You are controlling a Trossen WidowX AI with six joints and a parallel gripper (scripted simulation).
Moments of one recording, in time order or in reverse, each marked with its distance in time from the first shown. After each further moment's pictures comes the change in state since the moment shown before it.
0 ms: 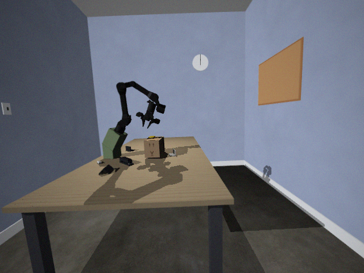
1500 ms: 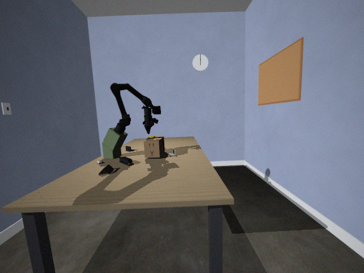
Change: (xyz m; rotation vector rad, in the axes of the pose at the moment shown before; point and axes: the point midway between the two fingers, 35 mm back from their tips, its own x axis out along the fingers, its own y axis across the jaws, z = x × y) arm 0.040 0.029 0.000 -1.944 -0.476 0.084
